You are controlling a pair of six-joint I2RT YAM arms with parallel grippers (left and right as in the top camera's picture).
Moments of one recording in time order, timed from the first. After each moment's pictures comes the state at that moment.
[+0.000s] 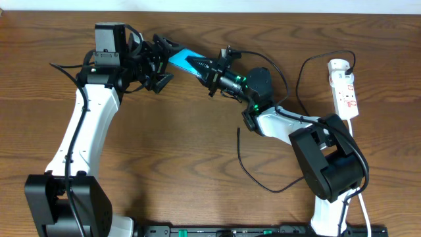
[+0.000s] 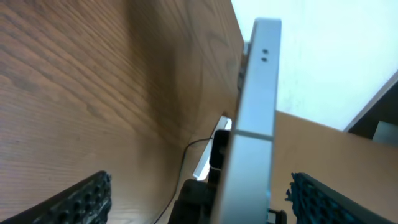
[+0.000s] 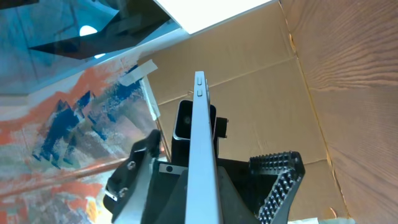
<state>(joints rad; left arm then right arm) -0.04 1.64 1.34 -0.50 0.70 -1.10 0.51 2.02 1.06 1.15 -0.60 2.04</state>
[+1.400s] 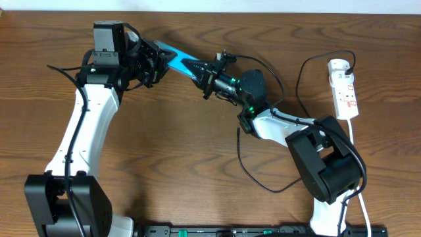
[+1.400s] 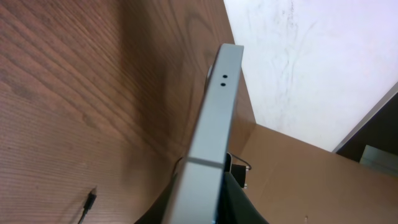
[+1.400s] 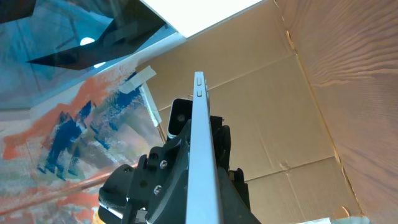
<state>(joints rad) -0.04 1.64 1.34 -0.46 0.65 -1.19 0.55 2.02 1.06 1.12 -0.54 2.08</state>
